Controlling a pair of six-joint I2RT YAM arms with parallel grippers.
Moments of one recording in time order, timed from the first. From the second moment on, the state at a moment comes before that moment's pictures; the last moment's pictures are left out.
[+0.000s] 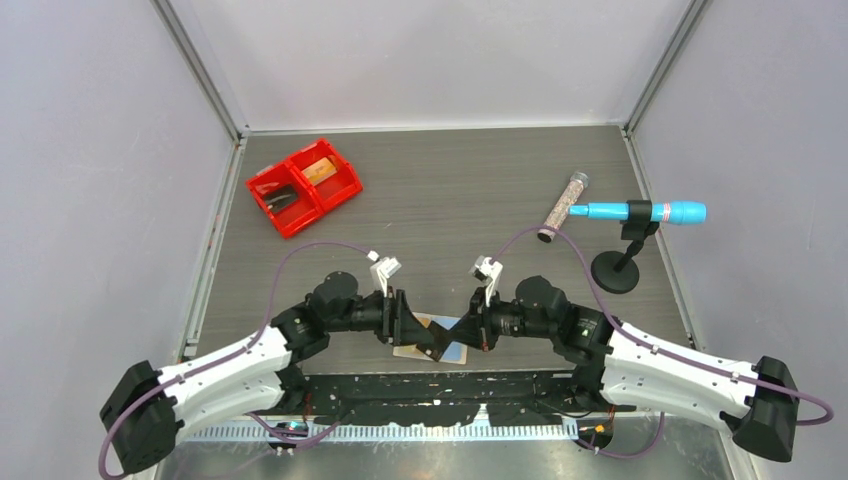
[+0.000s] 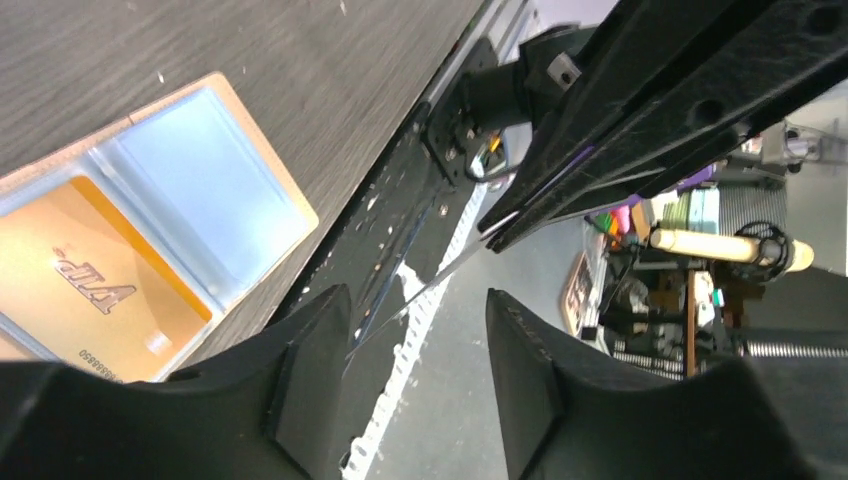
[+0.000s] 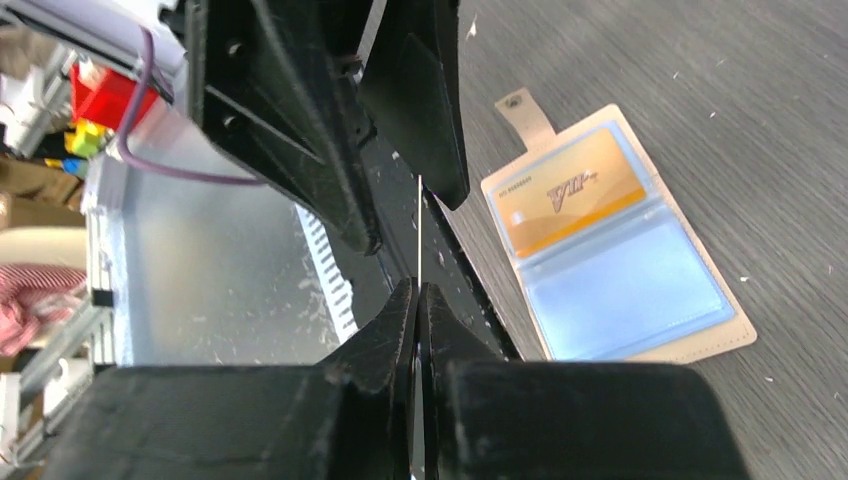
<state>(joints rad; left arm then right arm) -0.86 0.87 0.36 0.14 0.53 -0.84 1.04 0.76 0.47 -0.08 -0.29 0.49</state>
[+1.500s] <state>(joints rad) -0.84 0.62 0.23 0.34 0.31 -1.08 1.02 0.56 0.16 0.45 0.08 1.12</state>
